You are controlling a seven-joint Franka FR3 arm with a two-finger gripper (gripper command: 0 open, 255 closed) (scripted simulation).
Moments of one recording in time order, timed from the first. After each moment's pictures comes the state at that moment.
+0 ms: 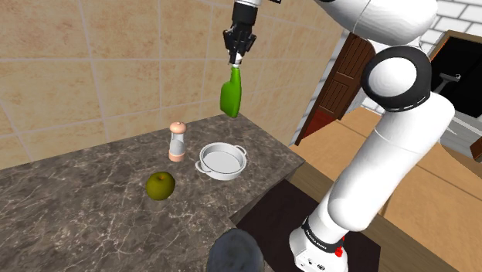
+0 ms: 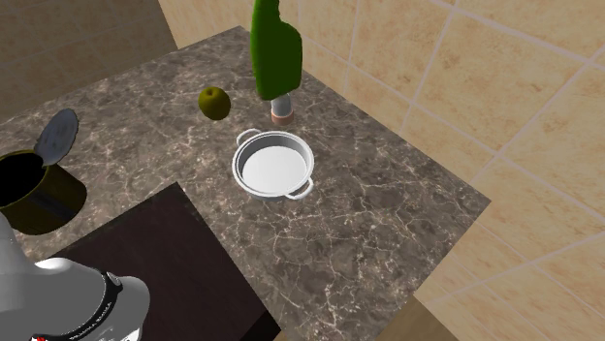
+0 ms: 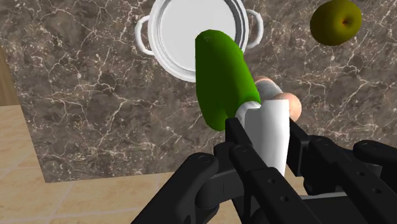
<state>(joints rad) -0.02 0.03 -0.02 -1.36 0.01 1.36 0.09</state>
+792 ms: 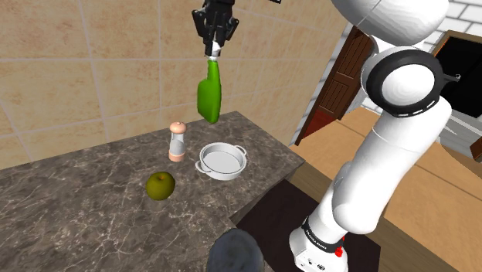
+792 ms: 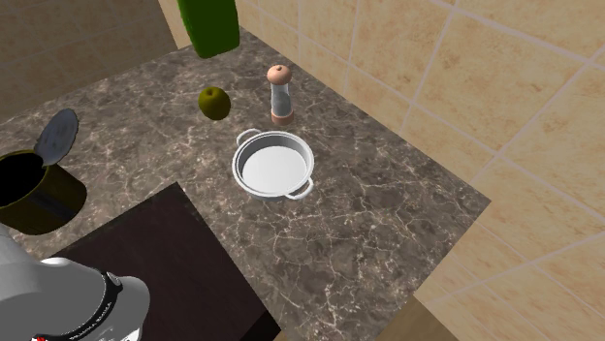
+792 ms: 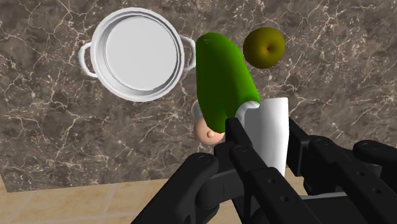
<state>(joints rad) 0.13 0.05 0.12 -1.21 0.01 1.24 0.39</state>
